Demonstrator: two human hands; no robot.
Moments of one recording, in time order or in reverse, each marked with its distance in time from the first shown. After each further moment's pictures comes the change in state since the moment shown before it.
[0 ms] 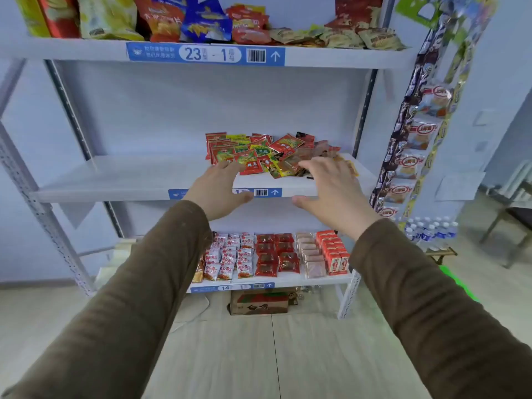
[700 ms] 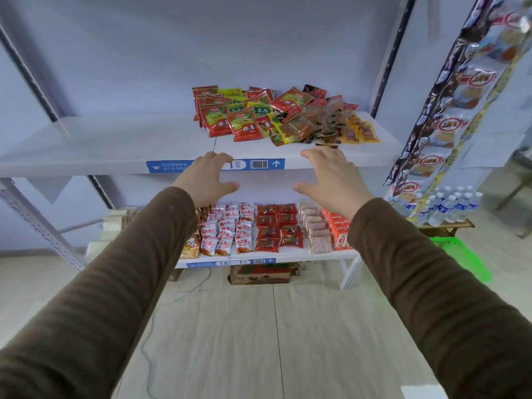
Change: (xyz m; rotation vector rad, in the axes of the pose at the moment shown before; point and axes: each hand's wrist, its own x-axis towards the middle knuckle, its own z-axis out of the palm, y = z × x) left_hand 0.087 -0.074 0.097 -0.014 -0.148 -0.128; right_hand 0.081 0.066 0.114 0.005 -0.203 0.067
